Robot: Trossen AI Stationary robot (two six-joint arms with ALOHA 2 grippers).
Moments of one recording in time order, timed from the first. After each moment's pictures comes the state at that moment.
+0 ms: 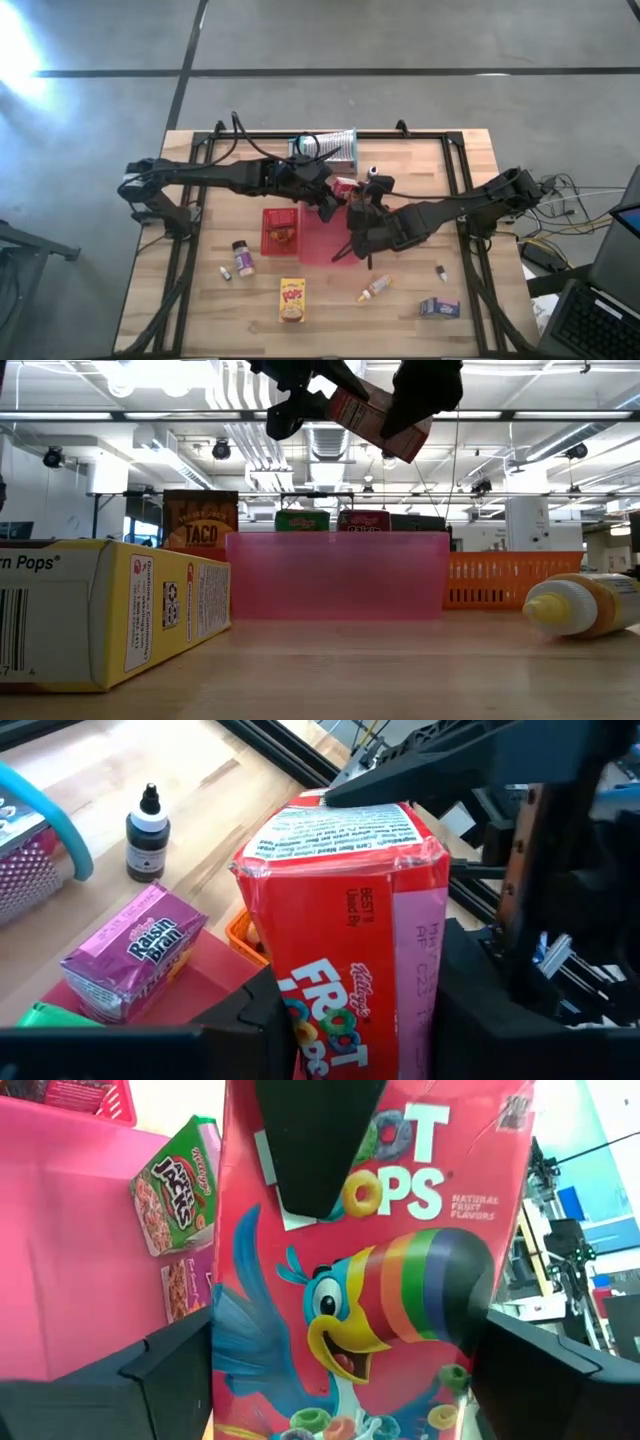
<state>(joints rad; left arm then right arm) 0.06 1.57 1.38 -0.32 -0.01 -0.60 0.31 1.65 1.42 -0.93 0.99 0.15</state>
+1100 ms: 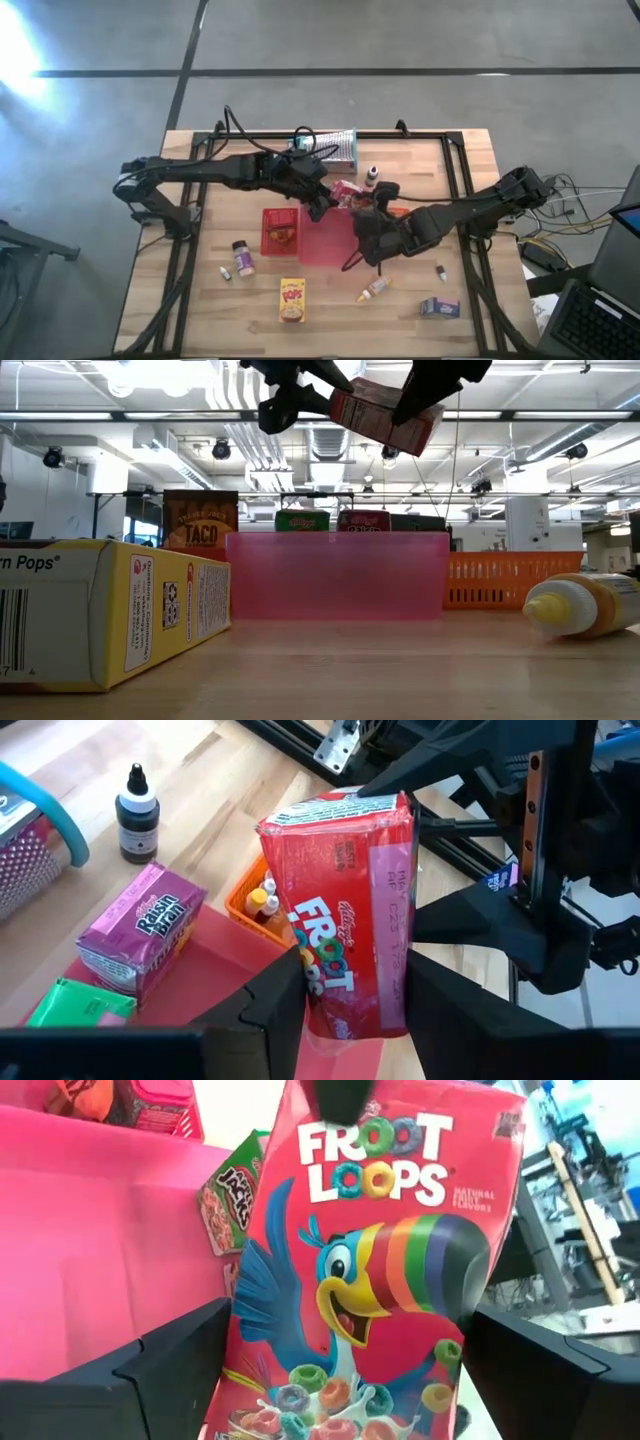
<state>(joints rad) 0.09 1.53 1.40 -0.42 0.09 -0.51 0.37 1.60 1.40 -0.95 0.90 0.23</state>
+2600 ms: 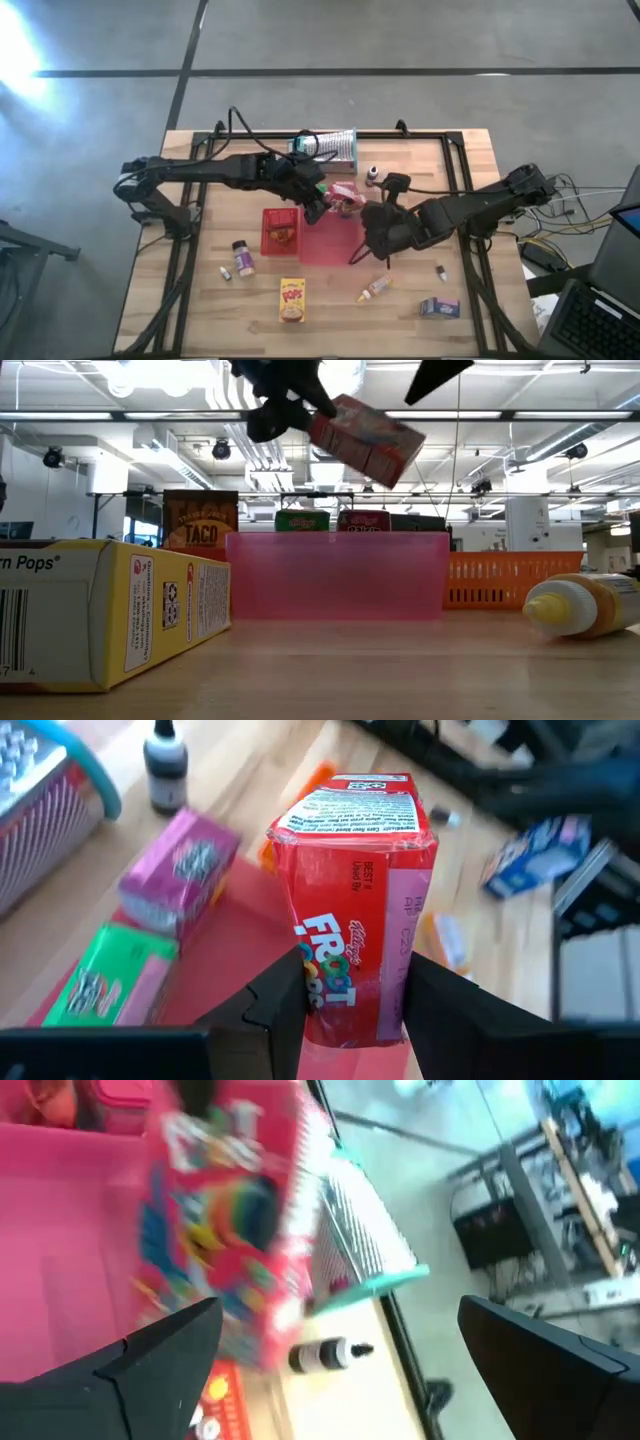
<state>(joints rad) 0.09 1.54 1.40 -0.55 0.08 -0.46 0.37 1.56 1.48 -1.11 0.90 0.31</state>
